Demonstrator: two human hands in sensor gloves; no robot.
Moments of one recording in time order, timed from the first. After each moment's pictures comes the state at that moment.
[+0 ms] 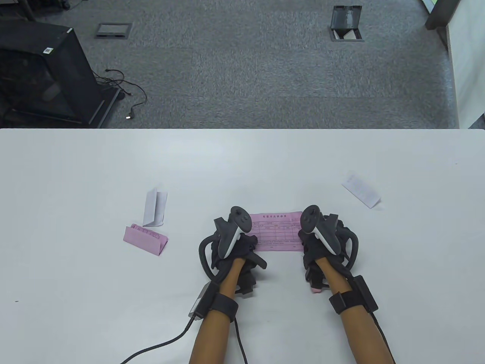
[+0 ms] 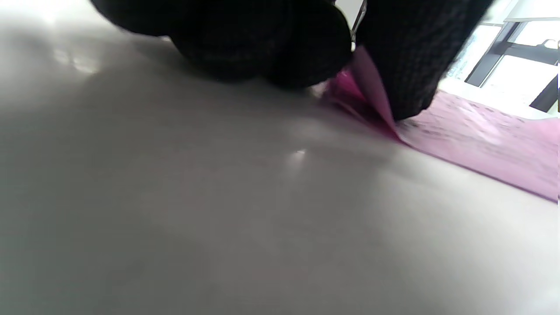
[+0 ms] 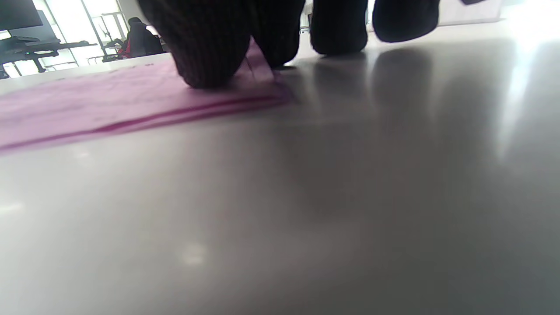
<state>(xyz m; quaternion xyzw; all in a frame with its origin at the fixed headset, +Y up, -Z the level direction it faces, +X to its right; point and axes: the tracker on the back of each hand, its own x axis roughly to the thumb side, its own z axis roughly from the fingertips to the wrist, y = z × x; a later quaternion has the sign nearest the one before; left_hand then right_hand) -0.058 -0.777 -0.333 -0.16 0.16 0.15 0.96 0.181 -0.775 -0.344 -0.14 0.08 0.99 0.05</state>
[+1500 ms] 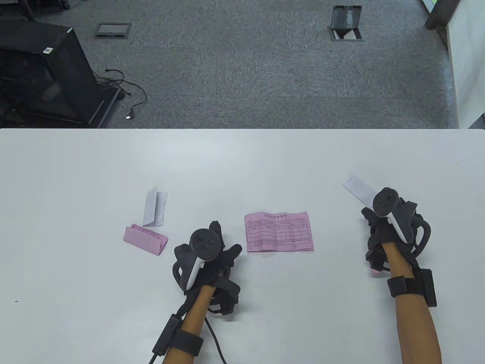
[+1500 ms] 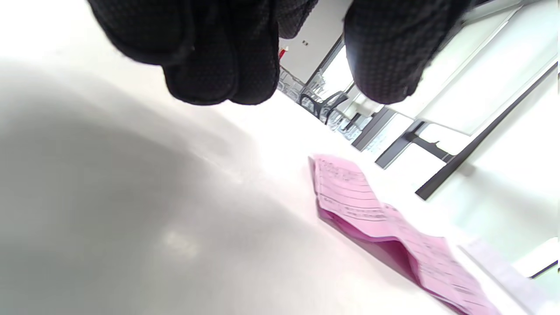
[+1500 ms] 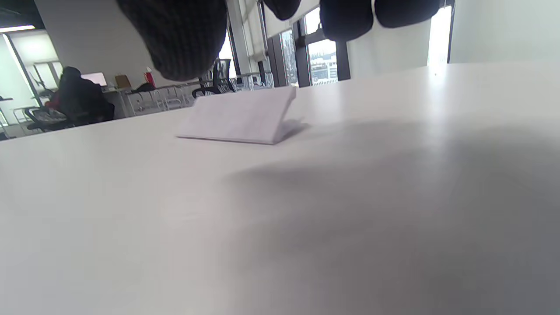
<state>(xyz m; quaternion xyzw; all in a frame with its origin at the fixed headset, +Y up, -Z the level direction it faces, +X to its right) -0.122 -0.747 -0.256 -0.07 0.07 0.32 0.94 0.350 -0.742 -0.375 -0.24 0.03 0.97 0.06</state>
